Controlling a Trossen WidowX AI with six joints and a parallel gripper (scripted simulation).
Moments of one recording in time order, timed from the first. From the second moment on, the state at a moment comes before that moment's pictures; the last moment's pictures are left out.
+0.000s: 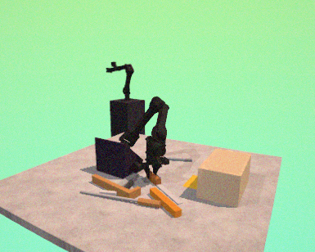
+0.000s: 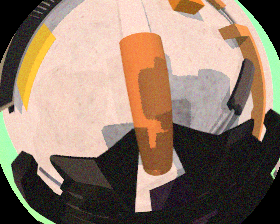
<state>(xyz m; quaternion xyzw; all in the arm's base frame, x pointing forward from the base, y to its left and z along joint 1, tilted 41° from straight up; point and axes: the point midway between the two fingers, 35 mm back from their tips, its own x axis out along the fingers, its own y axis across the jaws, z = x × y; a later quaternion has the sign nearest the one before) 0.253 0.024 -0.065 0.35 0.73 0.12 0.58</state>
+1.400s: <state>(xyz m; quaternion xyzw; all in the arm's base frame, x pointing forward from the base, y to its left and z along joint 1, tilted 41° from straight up) 0.254 0.052 -0.042 0.35 0.73 0.12 0.58</state>
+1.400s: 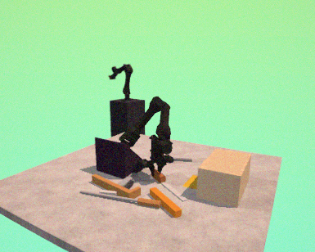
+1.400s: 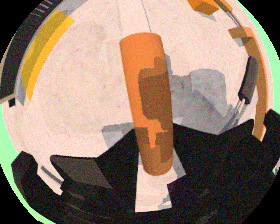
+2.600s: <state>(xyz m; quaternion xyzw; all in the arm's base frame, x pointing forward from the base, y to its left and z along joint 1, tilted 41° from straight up) 0.246 0.080 -0.018 0.35 0.73 0.12 0.58</state>
